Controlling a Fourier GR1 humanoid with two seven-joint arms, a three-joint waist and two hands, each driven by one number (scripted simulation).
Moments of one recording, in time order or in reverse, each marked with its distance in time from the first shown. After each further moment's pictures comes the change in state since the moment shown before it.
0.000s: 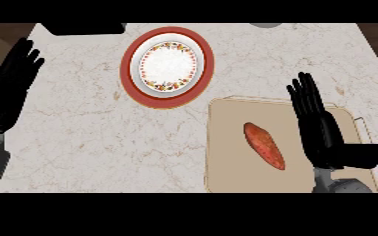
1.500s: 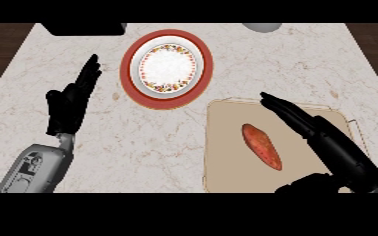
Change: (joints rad) left arm -0.048 -0.218 -0.180 0.101 -0.262 0.073 -0.033; right arm -0.079 -0.403 0.211 -0.295 0.501 0.253 0.191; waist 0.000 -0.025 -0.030
